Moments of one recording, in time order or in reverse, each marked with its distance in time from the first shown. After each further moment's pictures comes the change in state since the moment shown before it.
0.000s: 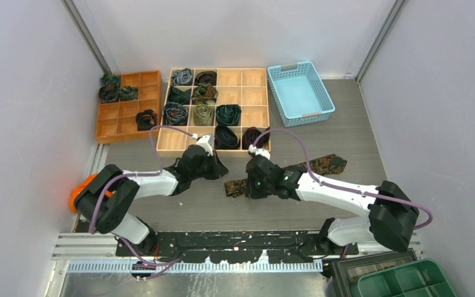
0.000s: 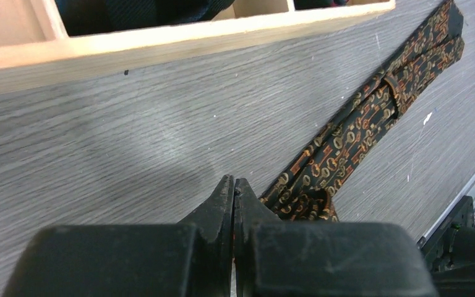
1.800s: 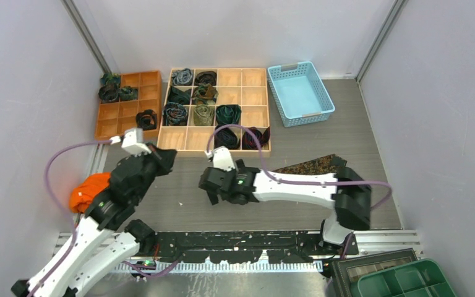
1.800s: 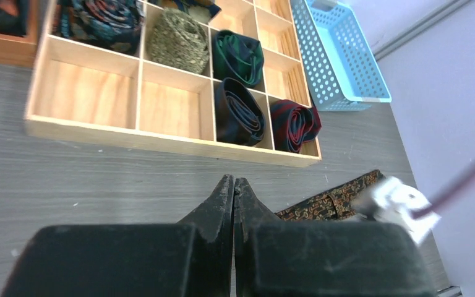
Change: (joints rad) left arm 0.045 -0.896 0.146 -0.733 -0.444 0.009; right arm 0.336 0.311 0.420 -0.293 0.476 -0.015
